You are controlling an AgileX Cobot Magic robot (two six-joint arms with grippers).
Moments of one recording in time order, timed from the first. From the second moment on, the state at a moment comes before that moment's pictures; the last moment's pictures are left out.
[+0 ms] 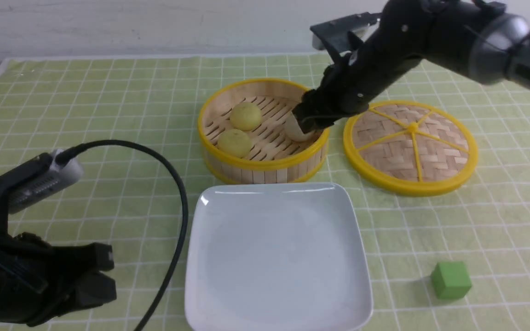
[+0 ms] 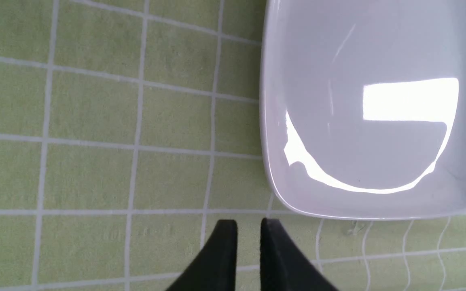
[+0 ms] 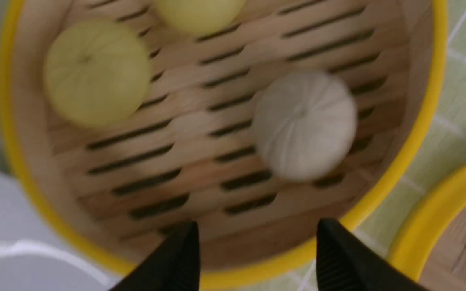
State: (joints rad) right arm 0.43 2.16 -1.95 0.21 0.81 -0.17; left arm -0.06 0.99 -0.62 -0.49 0.83 0.02
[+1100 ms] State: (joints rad) right arm 0.43 1.88 -1.97 0.31 1.23 -0.15; left arm -0.06 0.99 -0.62 -0.46 0.83 0.02
